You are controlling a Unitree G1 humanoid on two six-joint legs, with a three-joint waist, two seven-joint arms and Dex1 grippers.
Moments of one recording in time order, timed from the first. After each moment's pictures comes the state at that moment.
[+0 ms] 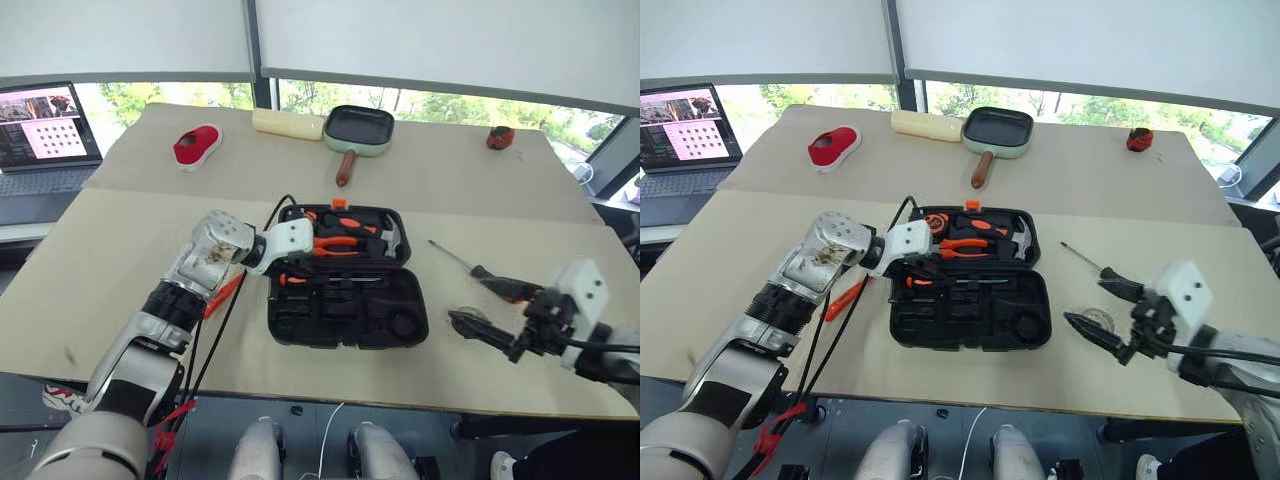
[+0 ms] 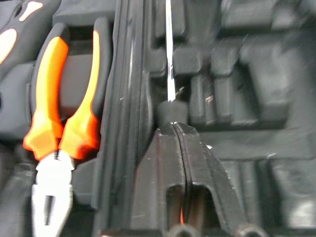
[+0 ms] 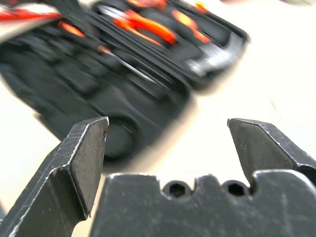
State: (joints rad) left arm -0.83 0.50 -0.26 0.30 -0.13 0.39 -1.35; right arm 0.31 -0.81 -0.60 -0.56 0.62 0.64 0.79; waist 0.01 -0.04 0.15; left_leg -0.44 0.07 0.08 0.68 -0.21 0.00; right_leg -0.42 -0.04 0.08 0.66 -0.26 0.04
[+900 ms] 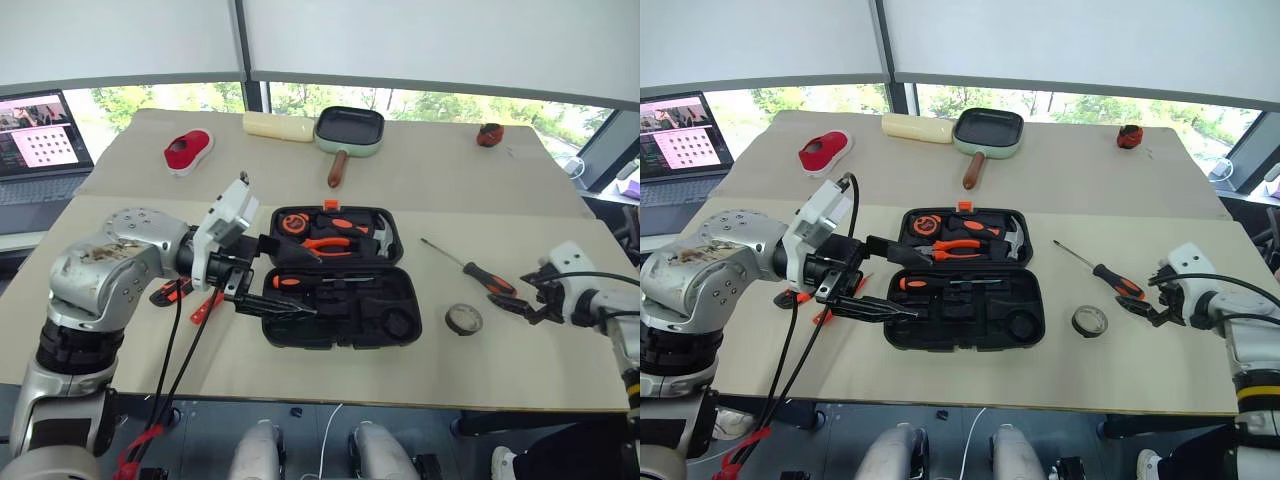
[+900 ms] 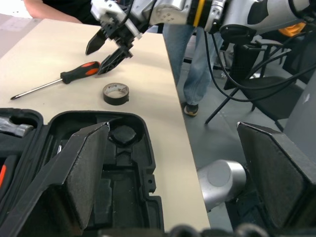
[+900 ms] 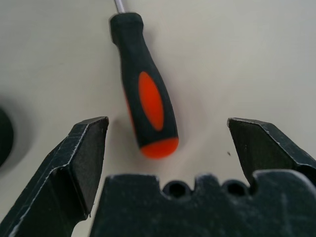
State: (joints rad) left arm -0.65 0.75 -0.03 -0.32 -0.67 0.83 -1.36; right arm -0.41 -0.89 -0.09 0.53 0.15 0.34 0.90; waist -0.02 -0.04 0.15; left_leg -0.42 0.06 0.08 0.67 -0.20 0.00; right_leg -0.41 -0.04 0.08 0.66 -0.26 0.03
